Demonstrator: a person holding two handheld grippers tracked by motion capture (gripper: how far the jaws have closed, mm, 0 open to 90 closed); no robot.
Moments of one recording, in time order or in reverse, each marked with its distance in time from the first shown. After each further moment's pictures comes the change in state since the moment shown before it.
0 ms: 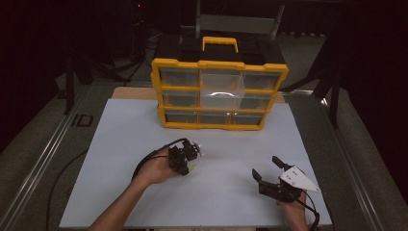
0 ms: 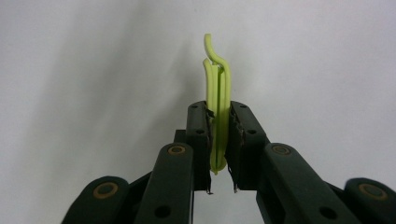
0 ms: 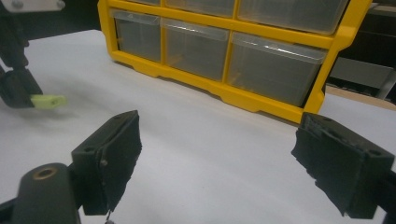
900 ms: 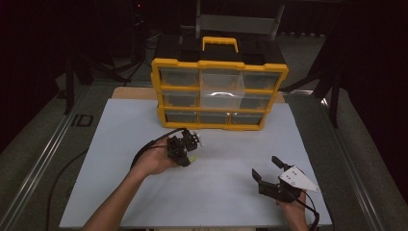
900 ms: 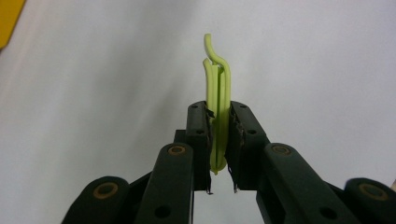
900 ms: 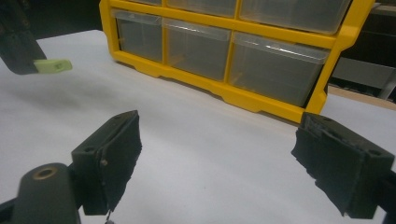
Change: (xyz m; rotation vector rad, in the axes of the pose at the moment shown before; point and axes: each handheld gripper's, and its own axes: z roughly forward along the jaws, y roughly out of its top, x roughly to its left) left arm 0.008 0.007 -0.036 -0.065 0.004 0.022; right arm 0.000 0.000 0.001 0.000 0.005 0.001
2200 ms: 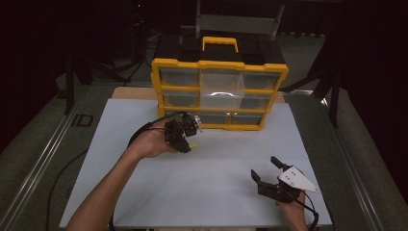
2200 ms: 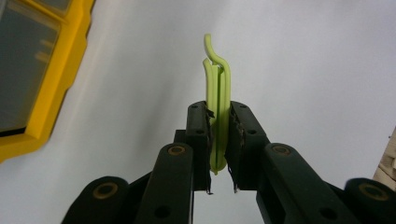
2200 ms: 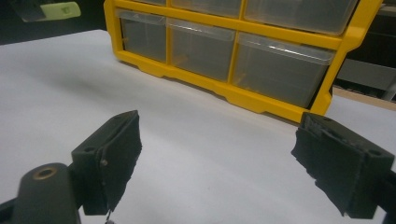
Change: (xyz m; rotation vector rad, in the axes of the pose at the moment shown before) left arm 0.018 0.013 -0.048 -0.045 0.007 0.096; right arm 0.002 0.000 0.000 -0.001 0.012 -0.006
